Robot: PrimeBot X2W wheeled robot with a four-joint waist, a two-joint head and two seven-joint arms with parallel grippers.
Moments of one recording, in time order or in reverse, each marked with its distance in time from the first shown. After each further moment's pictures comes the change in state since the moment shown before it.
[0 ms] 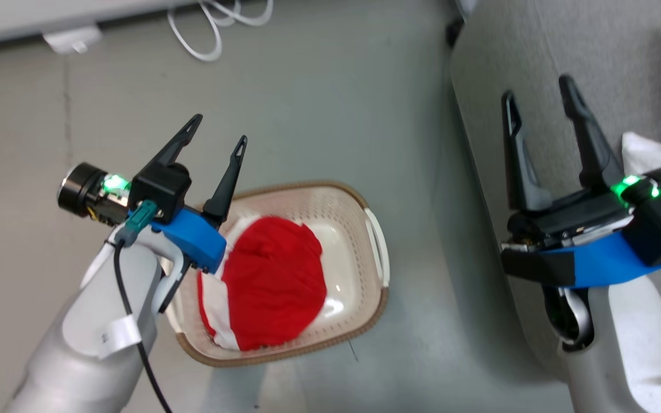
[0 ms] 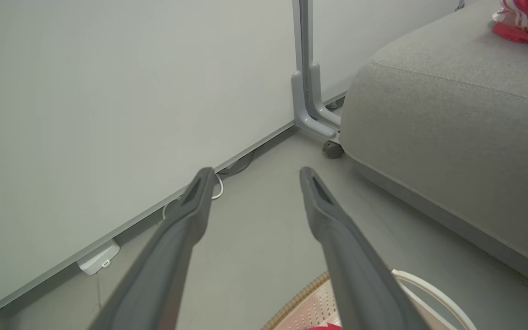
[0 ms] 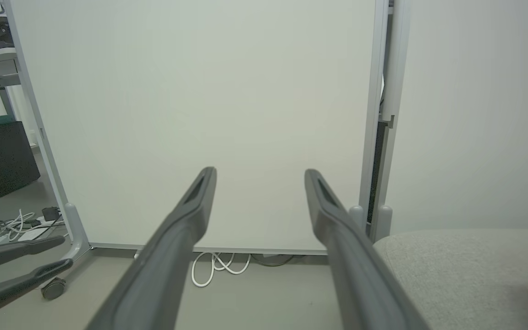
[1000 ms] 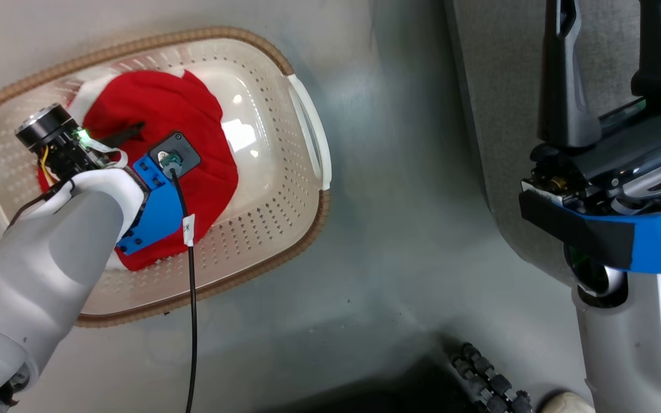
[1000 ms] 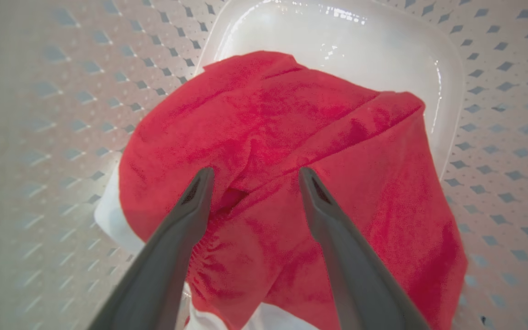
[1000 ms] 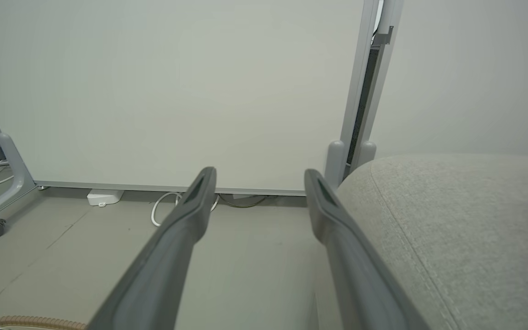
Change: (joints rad) left arm -0.454 0.094 -0.785 0.519 -0.118 0.000 0.254; right arm -0.195 0.000 0.039 -0.202 0.019 0.000 0.000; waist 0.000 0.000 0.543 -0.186
